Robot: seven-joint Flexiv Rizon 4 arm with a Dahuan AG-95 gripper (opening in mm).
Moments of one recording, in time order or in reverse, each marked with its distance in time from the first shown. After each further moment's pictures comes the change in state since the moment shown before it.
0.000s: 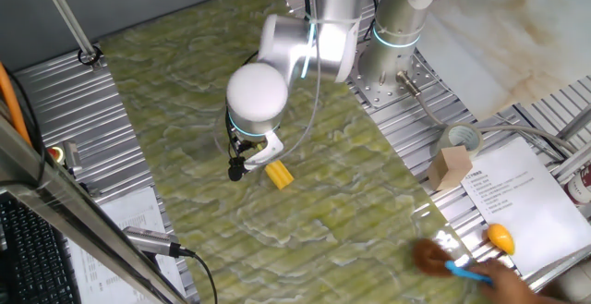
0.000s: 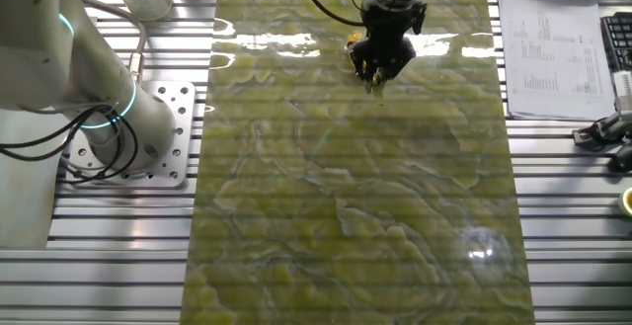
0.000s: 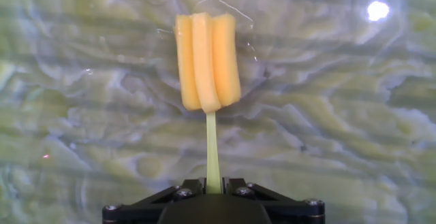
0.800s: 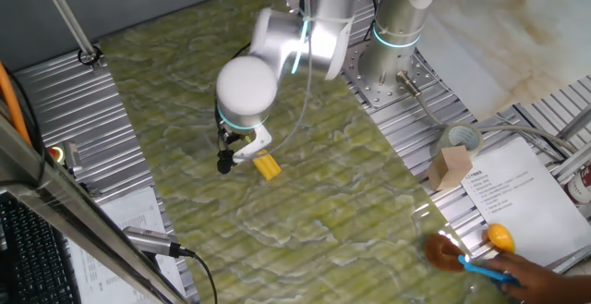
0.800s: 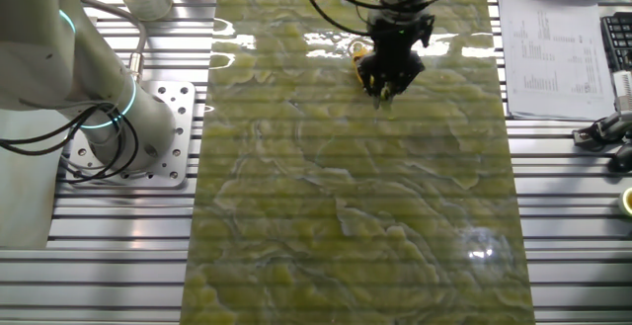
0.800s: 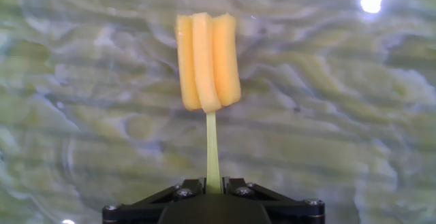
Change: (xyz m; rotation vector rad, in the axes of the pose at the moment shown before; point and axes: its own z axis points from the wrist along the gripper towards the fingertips) arm 0.032 -0.019 0.006 0.004 0.036 -0.002
